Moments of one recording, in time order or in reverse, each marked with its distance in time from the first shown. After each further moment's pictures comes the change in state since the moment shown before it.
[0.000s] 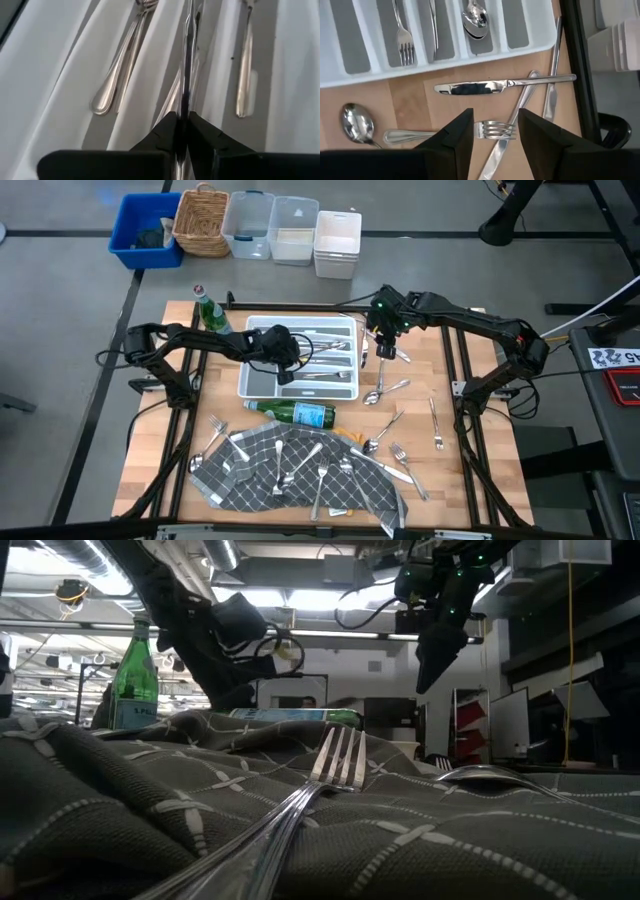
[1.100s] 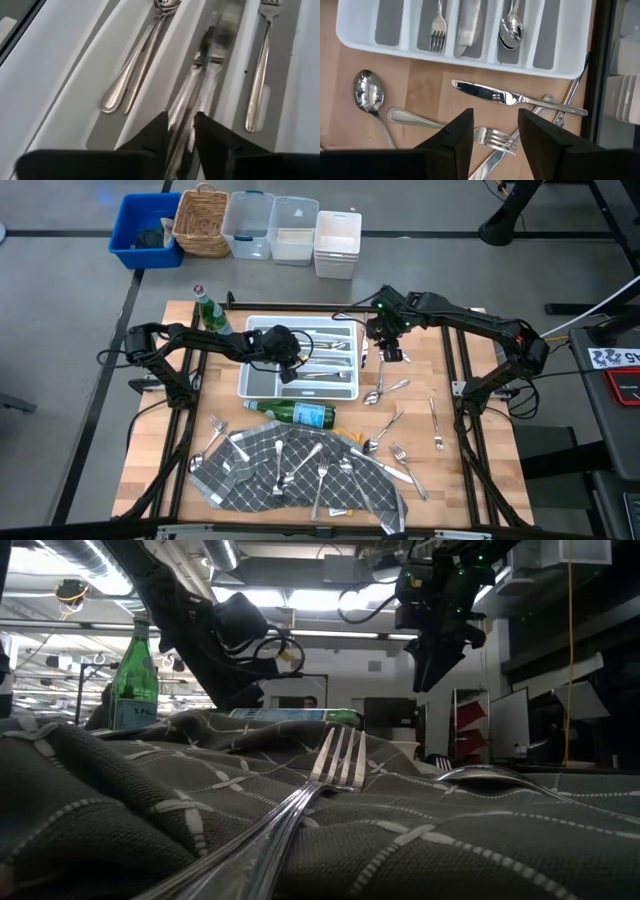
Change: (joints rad) left arm -0.002 0.009 0.002 0.036 -0.053 -0.098; right arm 0.000 0.000 0.000 -0.017 -0.108 -0.290
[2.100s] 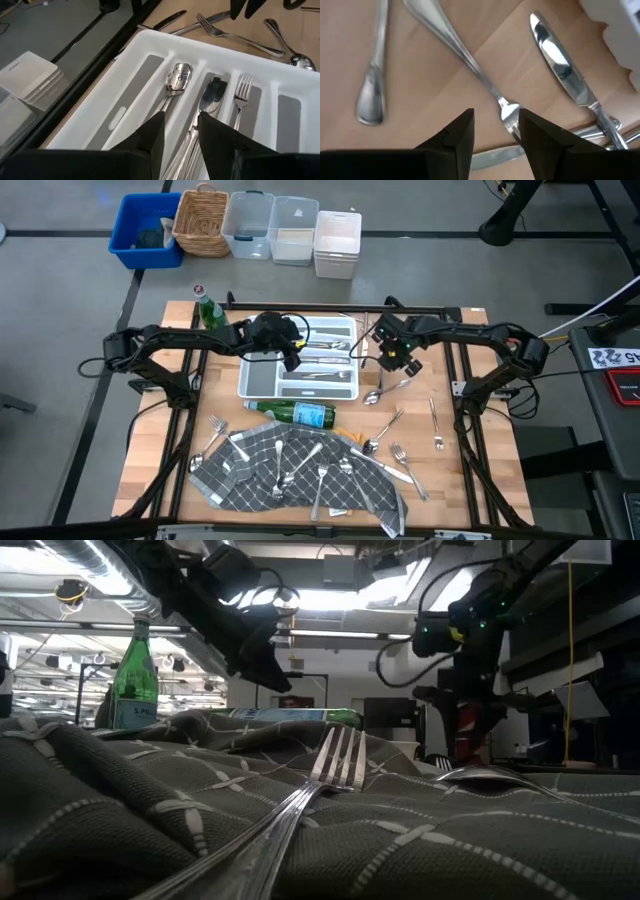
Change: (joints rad) left arm 0.001 -0.172 0.069 -0.004 0.000 -0.084; right arm 0.000 0.001 -0.358 0.198 0.093 -0.636
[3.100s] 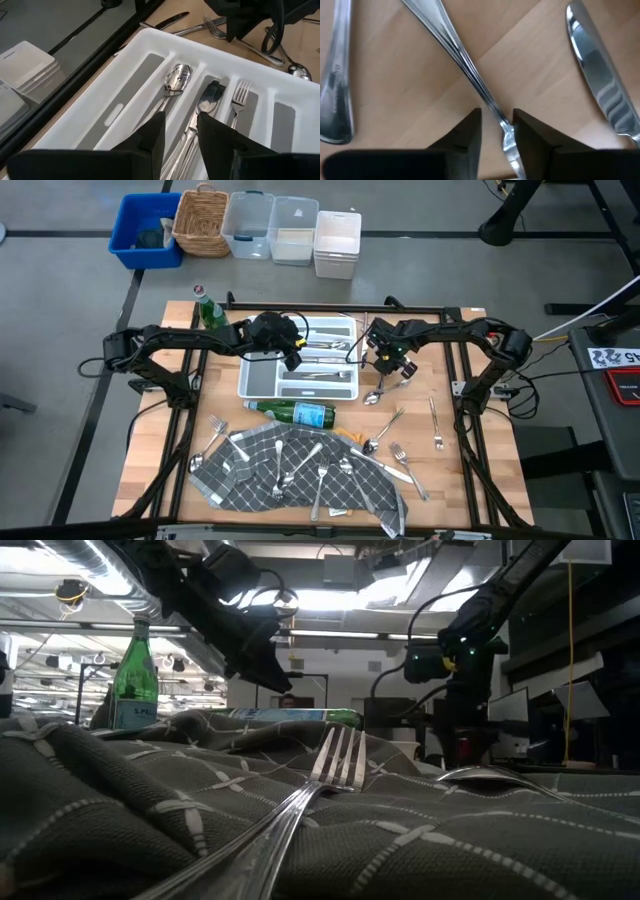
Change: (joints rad) left arm 0.000 0.000 0.000 0.000 0.000 -0.073; right arm 0.000 0.162 -0.021 0.100 0.012 -0.047
